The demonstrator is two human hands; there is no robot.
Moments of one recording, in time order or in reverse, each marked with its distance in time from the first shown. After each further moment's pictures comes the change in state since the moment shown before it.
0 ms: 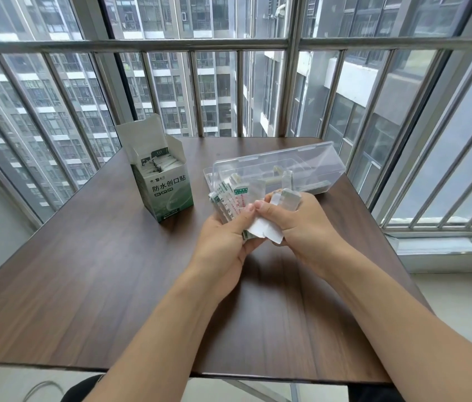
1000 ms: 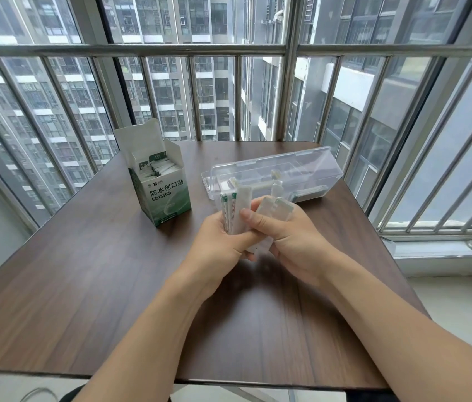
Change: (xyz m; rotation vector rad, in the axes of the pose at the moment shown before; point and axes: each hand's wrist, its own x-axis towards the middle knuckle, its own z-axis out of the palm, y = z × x) left_hand -0.002 0.006 -0.008 0.455 -0.071 0.069; right_hand 0.001 0.010 0.006 0.252 -0.205 0.020
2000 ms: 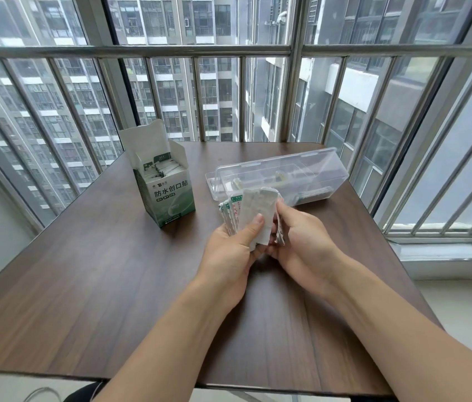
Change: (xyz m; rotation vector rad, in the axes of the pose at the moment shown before) left_hand 0.002 -0.009 0.017 -0.449 0.204 -0.149; right_hand -0.002 -0.003 0.006 0.087 0.207 0.181
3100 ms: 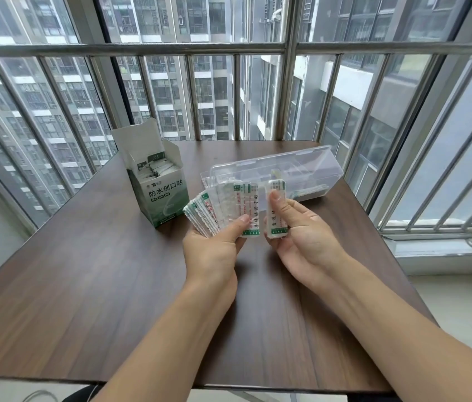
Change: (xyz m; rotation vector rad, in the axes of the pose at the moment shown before) left_hand 0.002 0.003 -0.002 -0.103 0.194 0.227; right_hand 0.000 -0.003 -0.008 0.301 0.013 -0.056
